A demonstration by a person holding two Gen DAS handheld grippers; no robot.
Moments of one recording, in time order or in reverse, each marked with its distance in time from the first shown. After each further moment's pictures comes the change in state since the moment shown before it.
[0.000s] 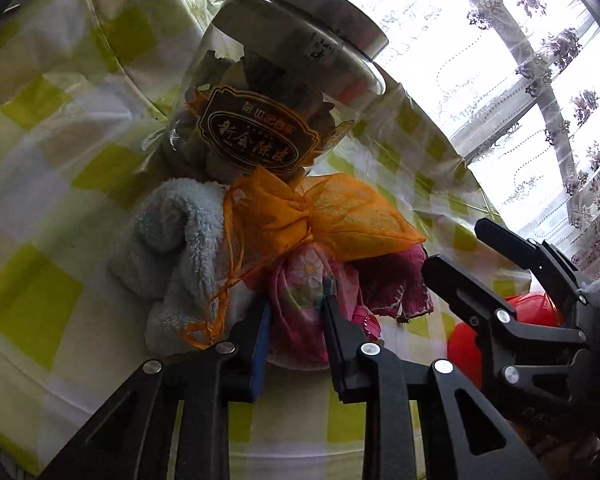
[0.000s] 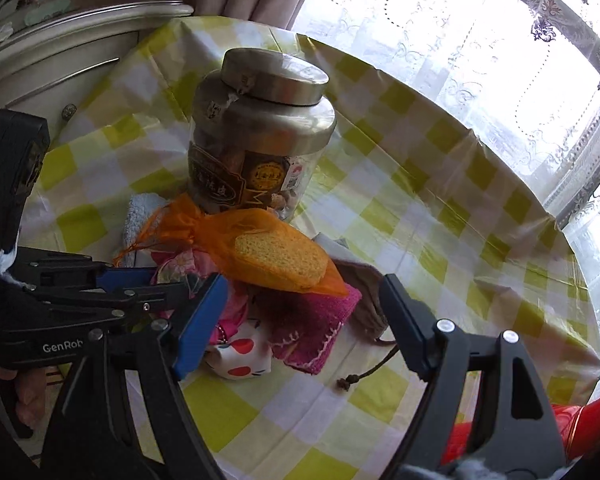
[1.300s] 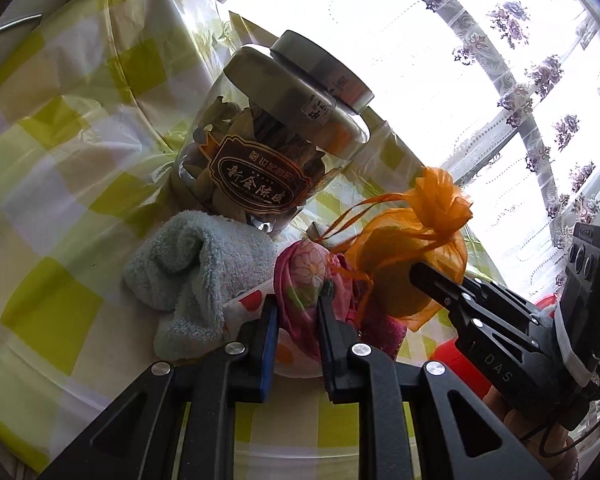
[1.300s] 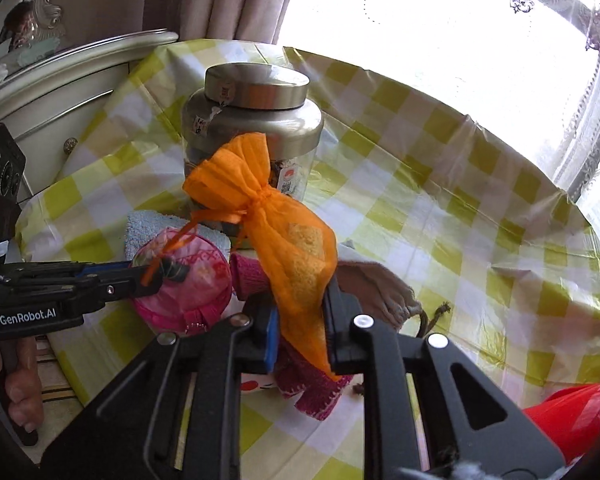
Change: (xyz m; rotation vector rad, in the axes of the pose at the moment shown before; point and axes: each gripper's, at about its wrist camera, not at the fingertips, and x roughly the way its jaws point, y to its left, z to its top) left arm -0.043 0.005 -0.008 -0.006 -0.139 -0.045; right arm -0.001 -0.018 -0.016 0.160 -0.063 0.061
